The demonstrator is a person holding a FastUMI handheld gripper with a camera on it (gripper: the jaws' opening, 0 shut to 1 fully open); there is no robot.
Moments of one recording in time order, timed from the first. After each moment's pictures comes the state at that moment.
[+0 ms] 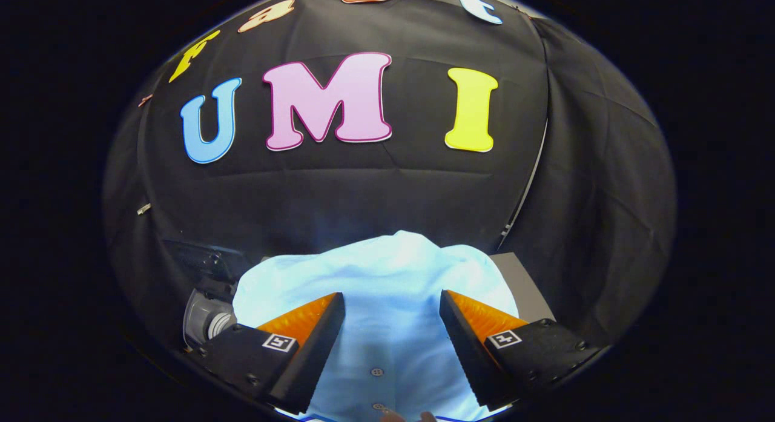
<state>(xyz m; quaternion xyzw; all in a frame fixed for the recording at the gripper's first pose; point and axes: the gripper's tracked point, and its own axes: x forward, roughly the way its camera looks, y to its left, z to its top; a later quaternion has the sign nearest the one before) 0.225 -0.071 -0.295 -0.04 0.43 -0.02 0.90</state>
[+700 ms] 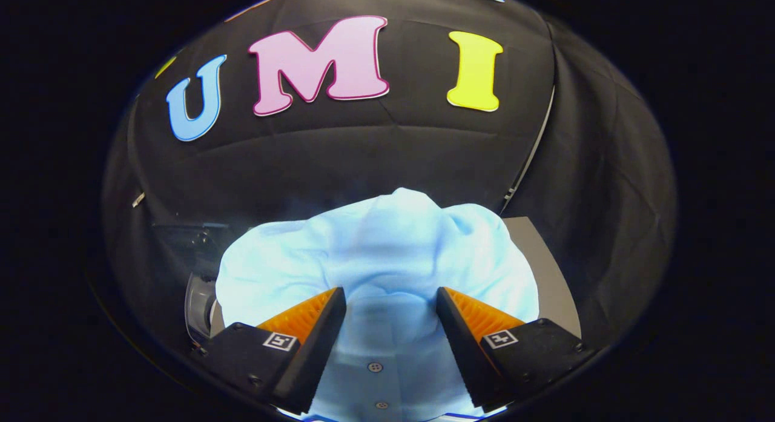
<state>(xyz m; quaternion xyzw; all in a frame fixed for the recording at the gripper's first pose) 0.211 -0.068 -0.327 -0.03 0.51 -0.02 0.86</state>
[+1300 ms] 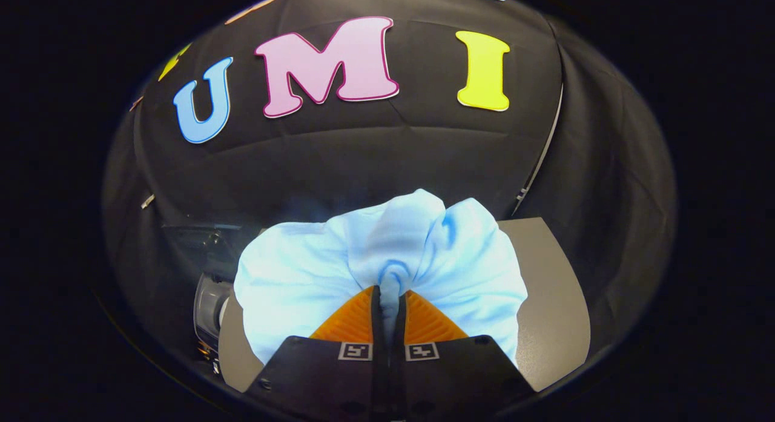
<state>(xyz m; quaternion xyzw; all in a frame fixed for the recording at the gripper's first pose) 0.213 -0.063 -0.322 -0.01 0.49 -0.02 0.87</state>
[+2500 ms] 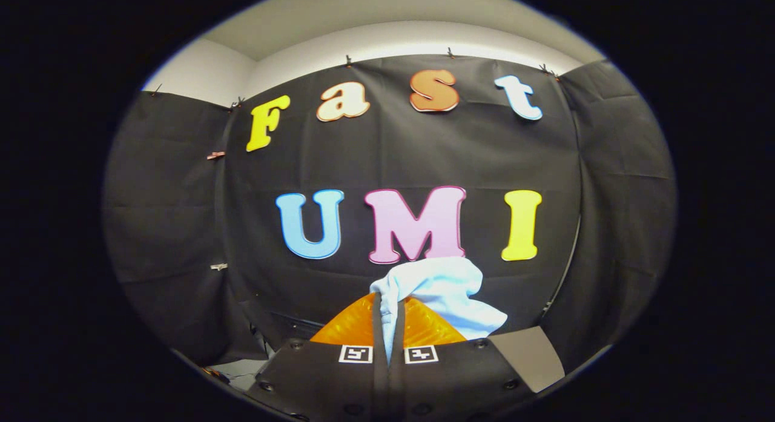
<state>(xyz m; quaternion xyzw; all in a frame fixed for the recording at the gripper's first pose) 0.201 0.120 -0.035 0.01 0.20 0.13 0.97</state>
